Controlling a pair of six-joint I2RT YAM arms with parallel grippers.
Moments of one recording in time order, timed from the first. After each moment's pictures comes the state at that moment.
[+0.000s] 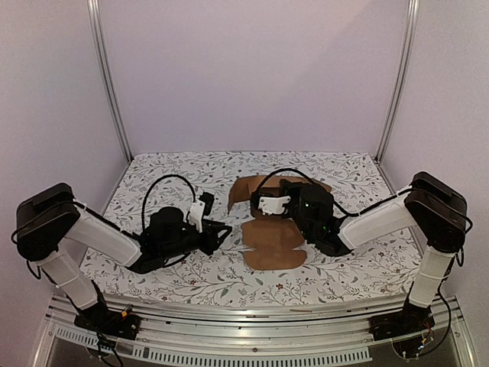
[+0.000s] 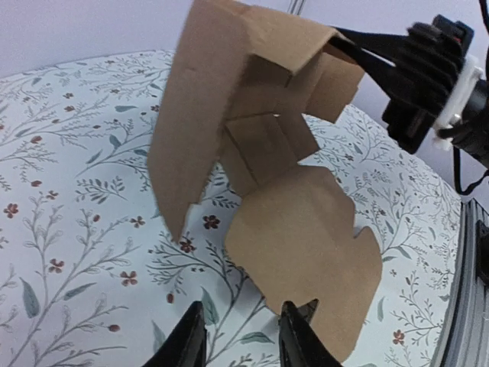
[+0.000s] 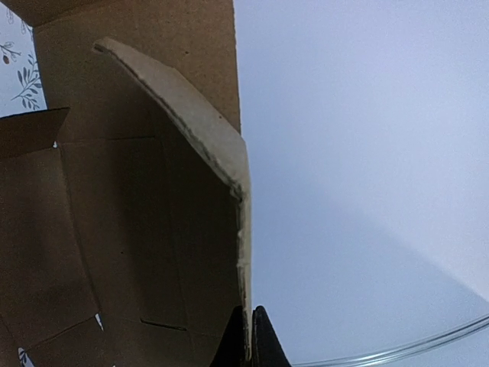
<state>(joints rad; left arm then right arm) -0.84 1.62 0.46 0.85 -0.02 -0.30 0.93 1.82 0.84 0.92 0.64 -1.34</state>
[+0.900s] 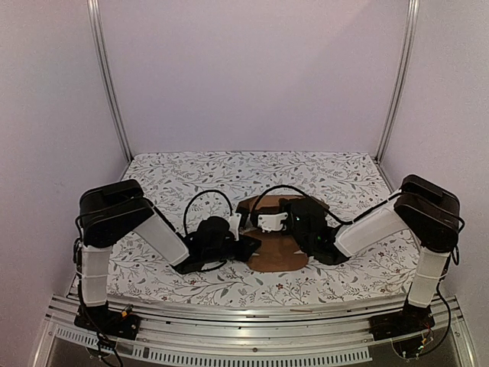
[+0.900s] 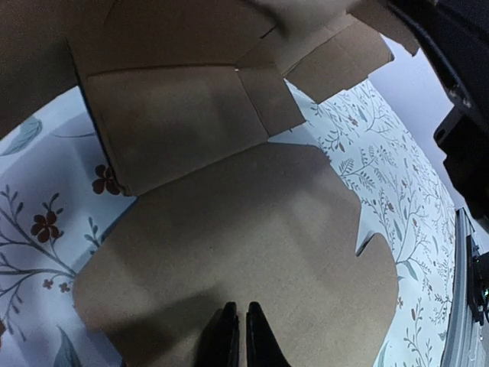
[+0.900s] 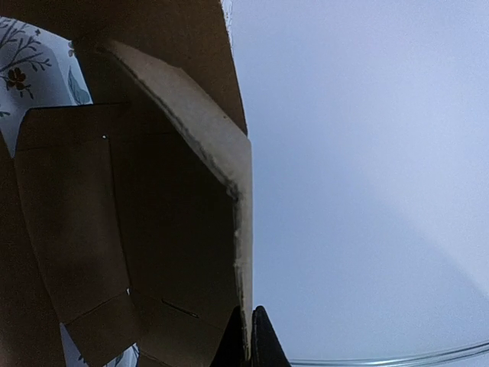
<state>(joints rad) -0.96 2.10 0.80 0.88 0.01 -0.58 0.95 1.88 0.82 0.82 0.67 -1.28</state>
